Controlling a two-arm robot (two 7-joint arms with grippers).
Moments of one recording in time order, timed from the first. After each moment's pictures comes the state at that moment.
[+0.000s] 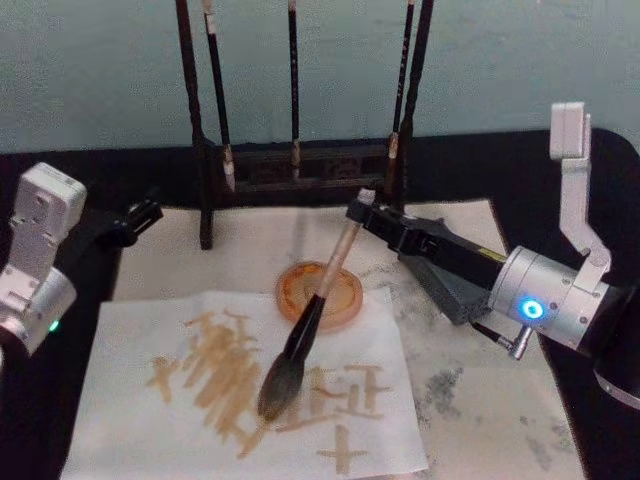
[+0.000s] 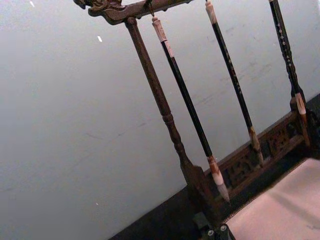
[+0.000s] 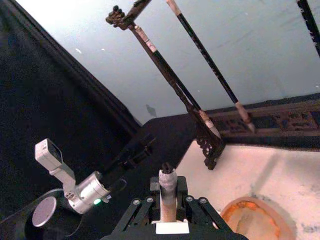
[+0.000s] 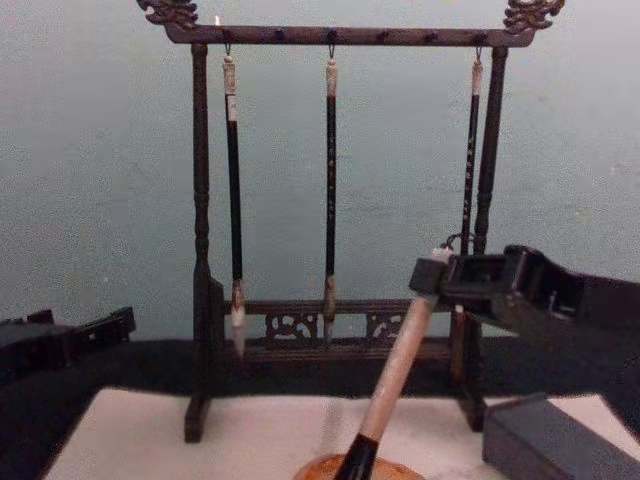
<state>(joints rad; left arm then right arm) -0.20 0.60 0.45 -1.41 -0.25 -0.12 0.03 0.27 0.67 -0.63 -1.70 1.31 0.21 0.25</state>
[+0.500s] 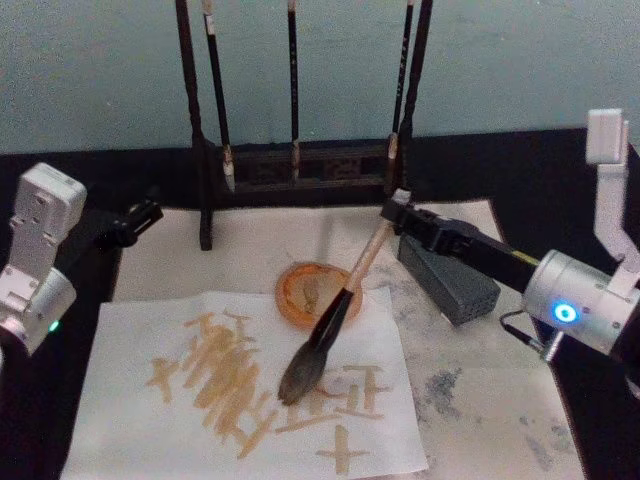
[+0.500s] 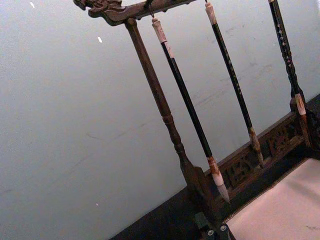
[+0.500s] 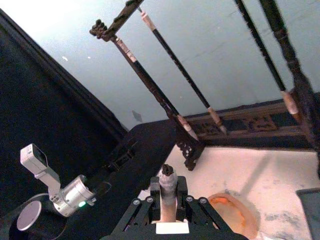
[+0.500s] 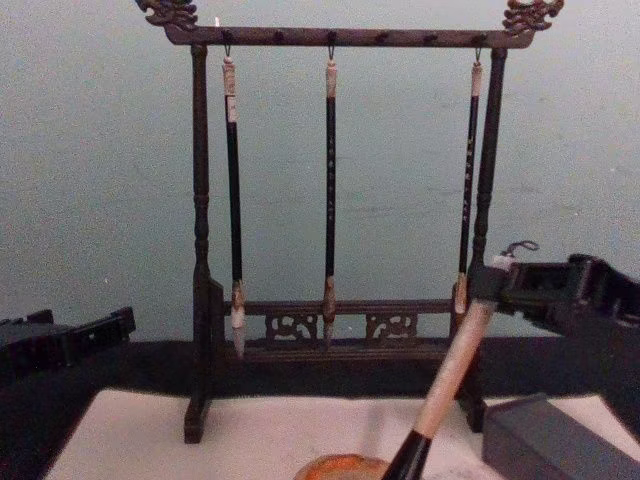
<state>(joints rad) -0.20 0.60 0.45 -1.41 -0.25 -0.12 0.03 0.22 0.71 -0.58 -1.71 1.32 0.19 0.25</state>
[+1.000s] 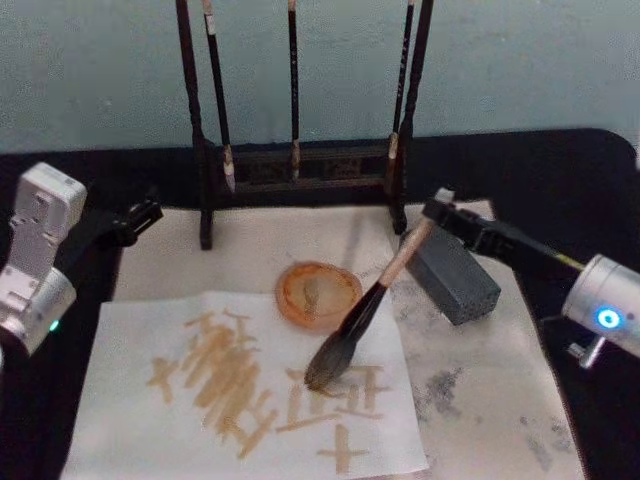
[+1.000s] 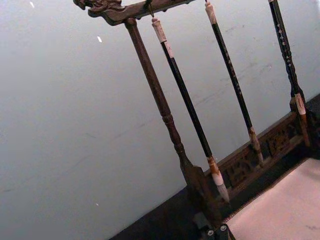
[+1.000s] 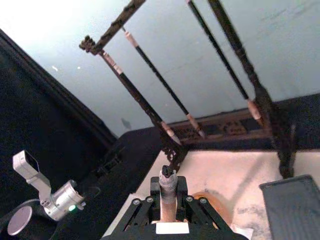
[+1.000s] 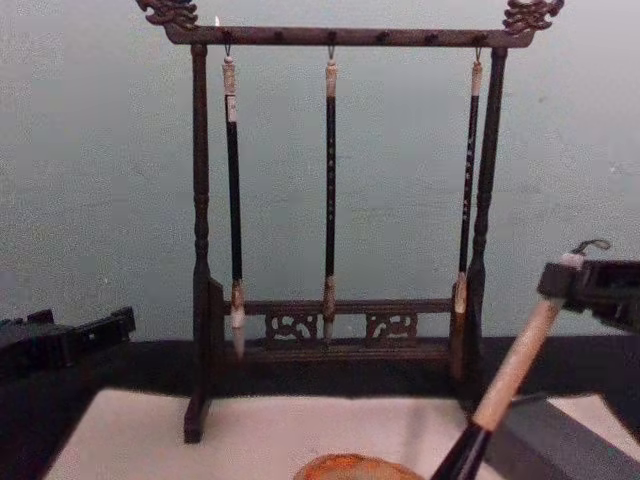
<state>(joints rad) -0.20 0.60 0.45 -1.41 -0.25 -0.12 0.03 0.14 0.78 -0.50 -1.74 1.35 0.16 0.25</state>
